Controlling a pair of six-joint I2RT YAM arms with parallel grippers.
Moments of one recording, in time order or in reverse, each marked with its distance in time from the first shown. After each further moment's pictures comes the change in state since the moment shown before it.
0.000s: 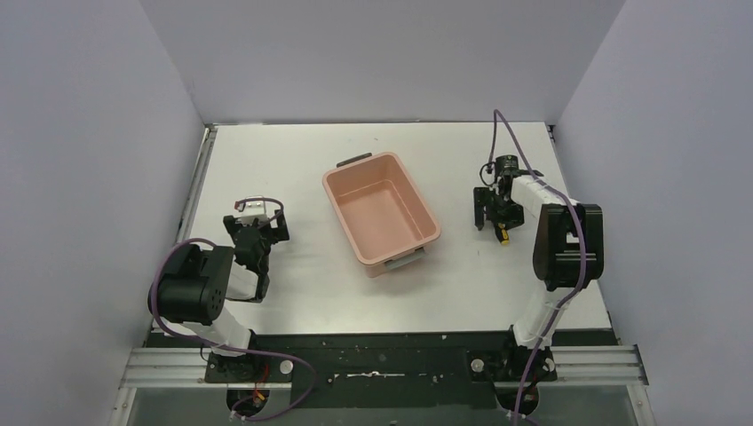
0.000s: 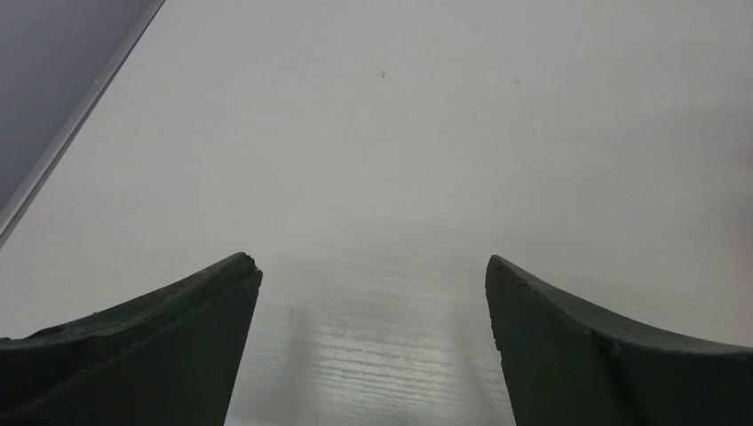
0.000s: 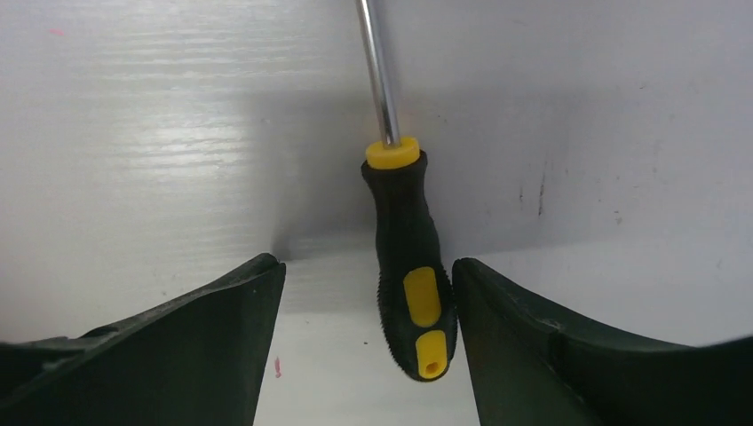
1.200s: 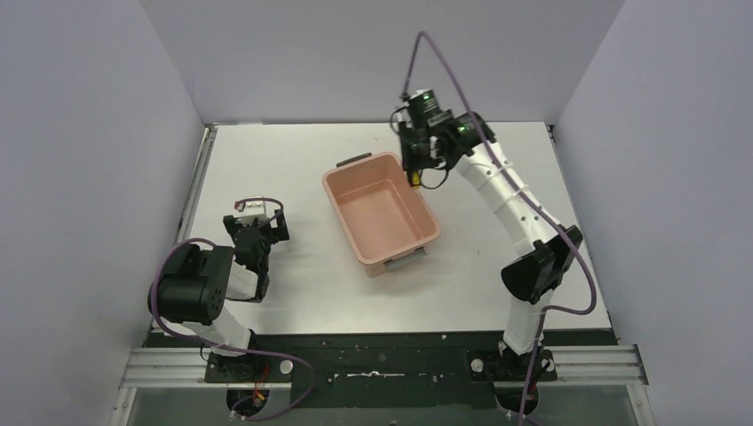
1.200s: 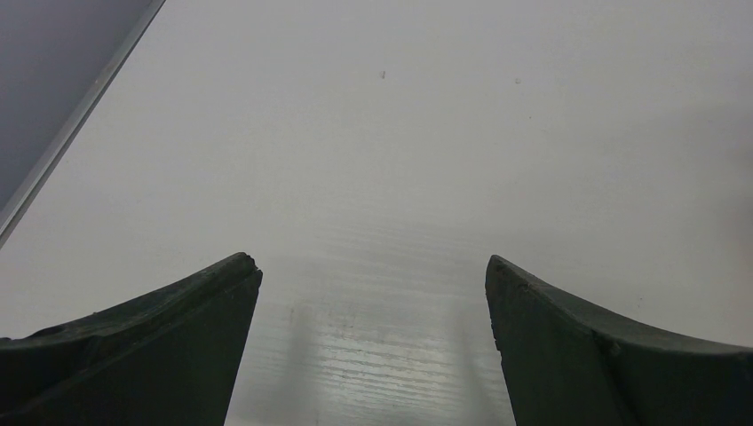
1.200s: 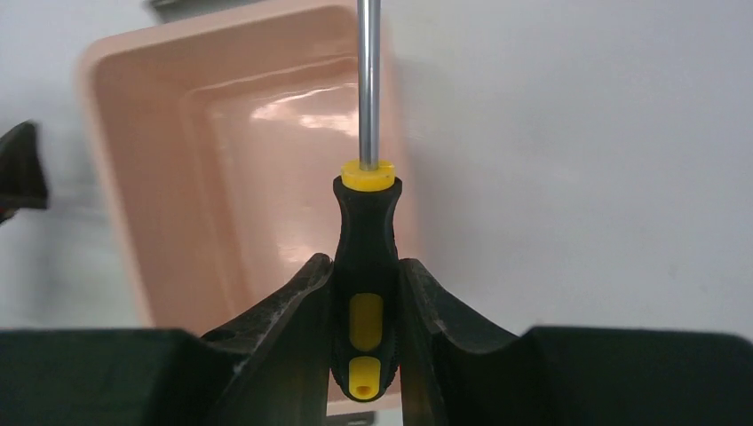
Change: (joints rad) left arm 0.000 0.000 0.000 0.000 0.000 0.000; right arm 0.486 -0.017 0.844 -0.498 0.110 0.274
